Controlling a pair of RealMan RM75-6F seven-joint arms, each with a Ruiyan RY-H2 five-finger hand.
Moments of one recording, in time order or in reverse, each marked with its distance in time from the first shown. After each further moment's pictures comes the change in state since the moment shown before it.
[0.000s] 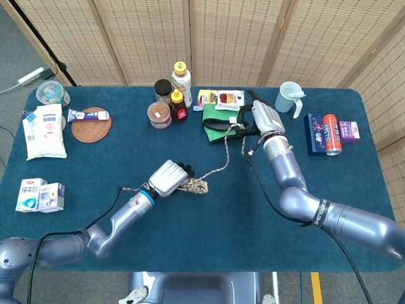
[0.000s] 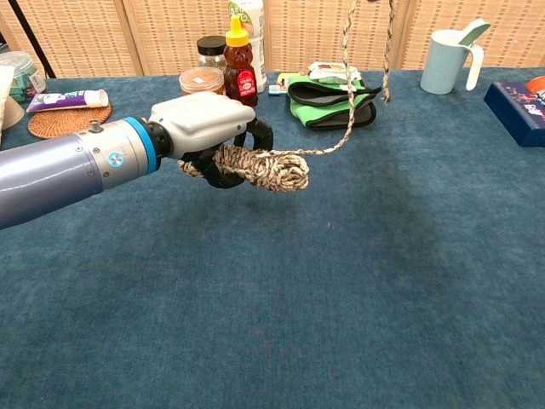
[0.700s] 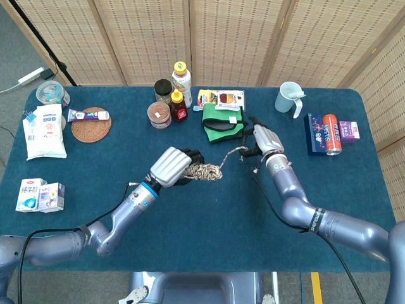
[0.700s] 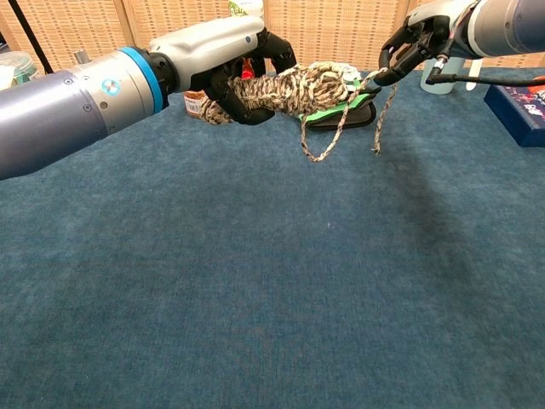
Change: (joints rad) left arm -0.010 0.058 -0.137 -0.160 -0.052 0.062 -0.075; right arm -0.098 -0.109 -0.085 0.062 -0.150 -0.059 0.060
